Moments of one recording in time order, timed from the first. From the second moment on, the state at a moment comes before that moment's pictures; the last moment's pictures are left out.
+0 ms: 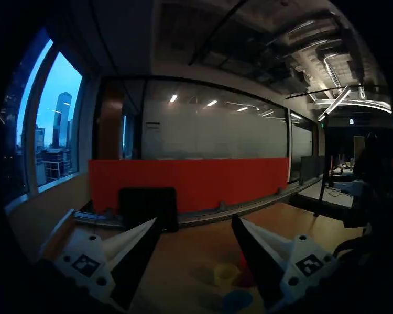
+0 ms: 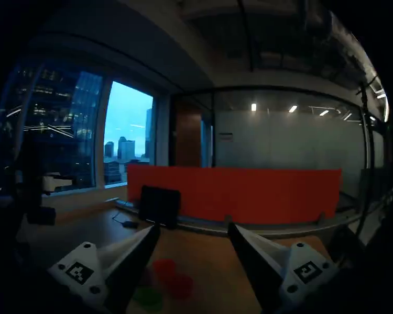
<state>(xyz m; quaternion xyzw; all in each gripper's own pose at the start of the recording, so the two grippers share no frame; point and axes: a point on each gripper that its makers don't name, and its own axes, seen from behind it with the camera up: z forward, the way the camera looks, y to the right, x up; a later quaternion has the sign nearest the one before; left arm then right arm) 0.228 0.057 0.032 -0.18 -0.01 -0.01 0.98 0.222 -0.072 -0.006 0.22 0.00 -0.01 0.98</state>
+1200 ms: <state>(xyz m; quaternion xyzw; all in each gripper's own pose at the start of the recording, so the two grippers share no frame) 0.184 0.107 -0.002 -0.34 -0.05 0.03 0.94 0.175 -0.135 -0.046 0.38 -0.08 -0.08 0.92</state>
